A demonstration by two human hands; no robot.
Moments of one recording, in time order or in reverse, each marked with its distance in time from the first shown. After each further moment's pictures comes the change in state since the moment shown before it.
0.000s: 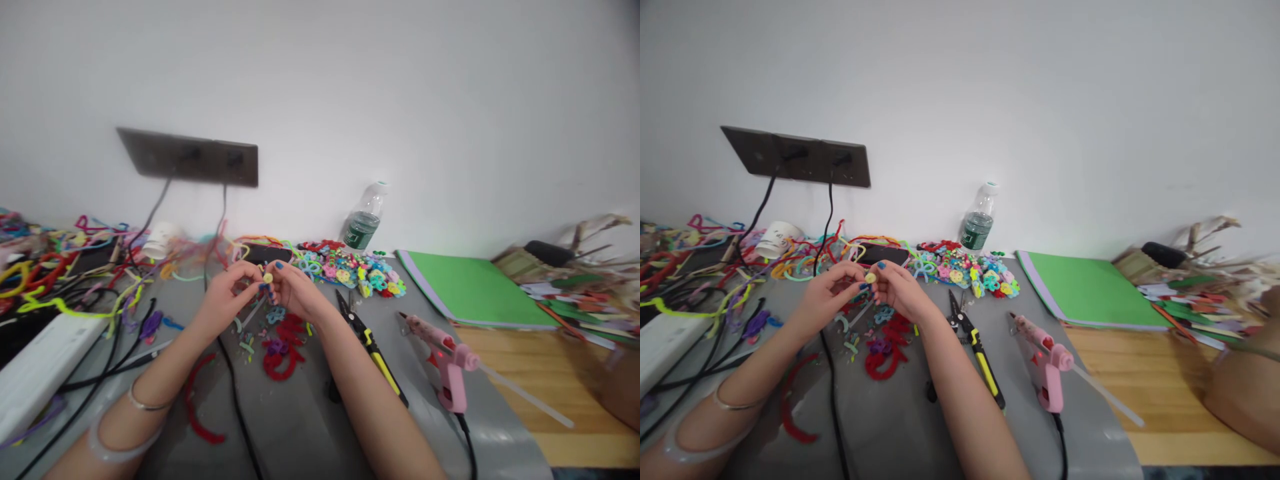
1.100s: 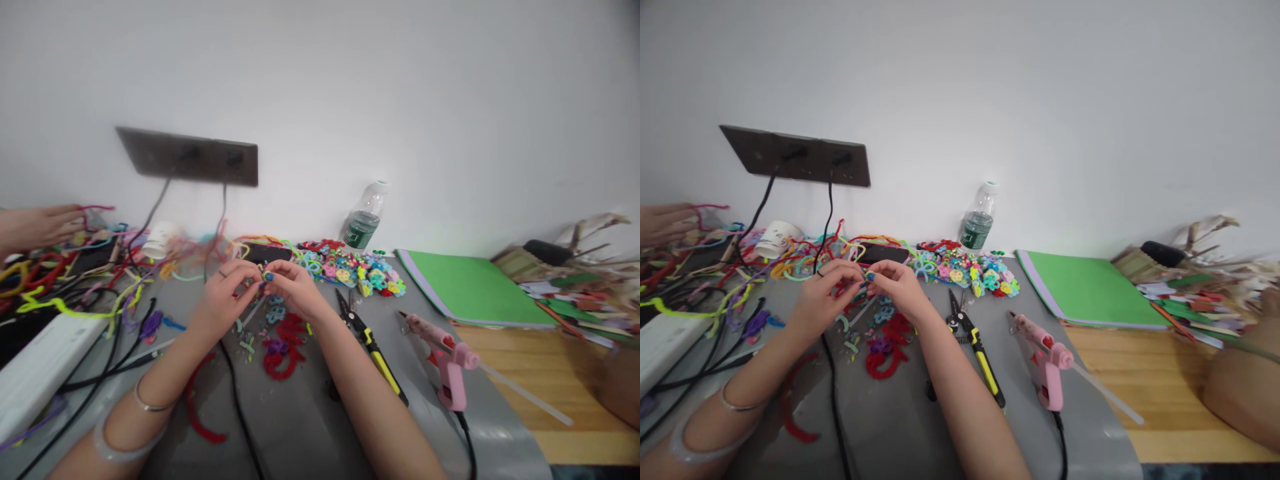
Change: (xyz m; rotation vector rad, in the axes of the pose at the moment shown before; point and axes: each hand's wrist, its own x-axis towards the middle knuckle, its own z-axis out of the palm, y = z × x) left_hand -0.003 -0.003 -0.002 0.354 0.098 0.320; right_hand 0.005 0.006 0.002 -0.087 0.121 -0.156
